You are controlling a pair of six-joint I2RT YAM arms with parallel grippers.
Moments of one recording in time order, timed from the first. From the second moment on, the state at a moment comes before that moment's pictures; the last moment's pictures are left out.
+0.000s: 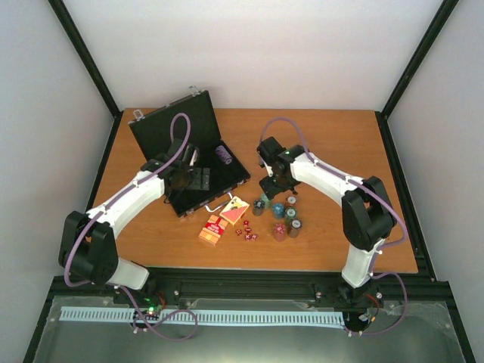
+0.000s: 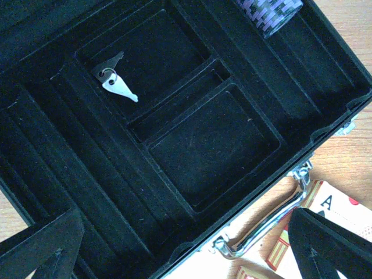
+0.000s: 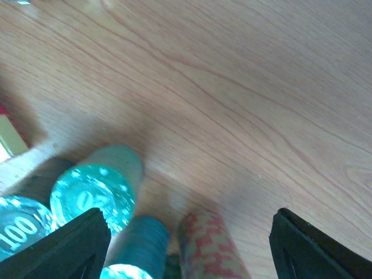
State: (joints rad) left arm -0.40 1.43 1.05 -0.65 -0.10 -0.36; right arm 0.62 1.84 1.42 -0.91 0.11 0.06
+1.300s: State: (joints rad) left arm -0.40 1.47 1.08 -0.65 -0.07 -0.36; right arm 0.64 1.86 1.45 -0.92 -0.05 0.05
